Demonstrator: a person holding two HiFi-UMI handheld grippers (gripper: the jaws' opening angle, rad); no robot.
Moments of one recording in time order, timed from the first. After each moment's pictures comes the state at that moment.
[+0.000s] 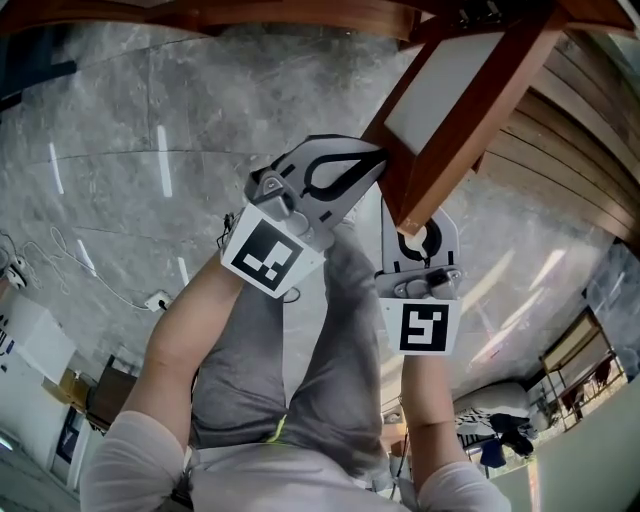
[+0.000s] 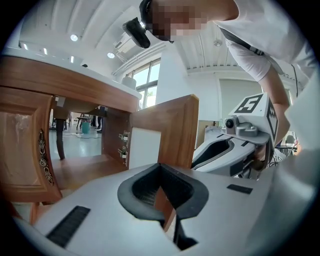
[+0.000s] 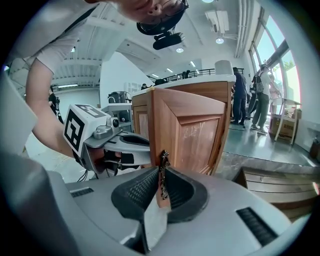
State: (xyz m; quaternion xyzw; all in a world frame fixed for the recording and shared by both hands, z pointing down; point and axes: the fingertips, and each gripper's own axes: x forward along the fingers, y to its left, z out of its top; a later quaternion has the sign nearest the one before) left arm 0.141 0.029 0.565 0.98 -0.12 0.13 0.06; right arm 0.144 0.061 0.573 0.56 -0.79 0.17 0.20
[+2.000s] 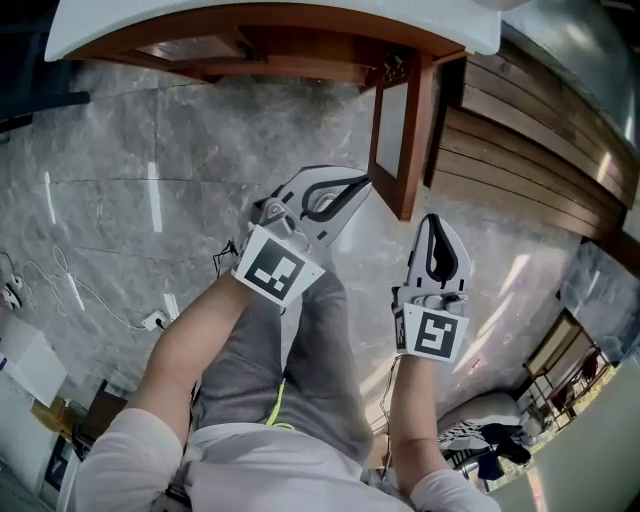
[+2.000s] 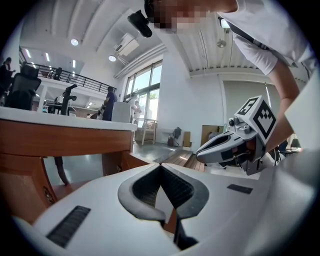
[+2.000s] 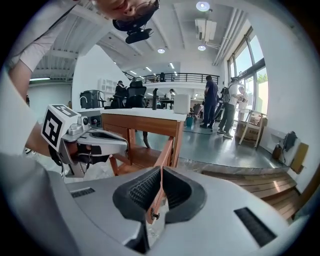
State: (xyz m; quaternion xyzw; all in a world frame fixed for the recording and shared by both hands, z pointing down) left arm 0.184 0.028 0.390 0.98 -0.15 0.12 0.05; right arm 0.265 0.087 0.396 0.67 -0.69 0.17 0.21
